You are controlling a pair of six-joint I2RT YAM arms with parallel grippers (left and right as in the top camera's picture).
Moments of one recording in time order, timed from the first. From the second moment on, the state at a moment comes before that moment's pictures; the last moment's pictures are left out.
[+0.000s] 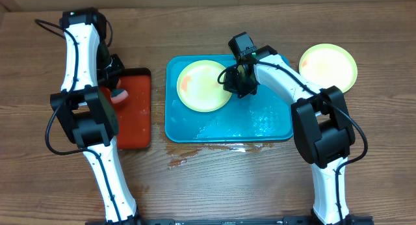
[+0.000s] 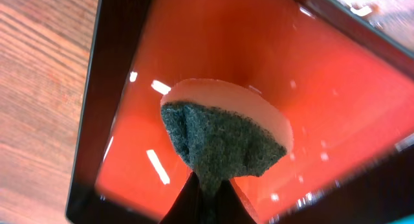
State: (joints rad) left arm 0.18 2.46 2.31 -1.62 -0.10 -0.40; right arm 0.43 2.23 1.69 -0.80 -0.19 0.62
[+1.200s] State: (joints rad) left arm 0.18 2.42 2.37 -1.63 -0.07 -0.35; right arm 0.43 2.23 1.70 -0.81 -0.19 0.59
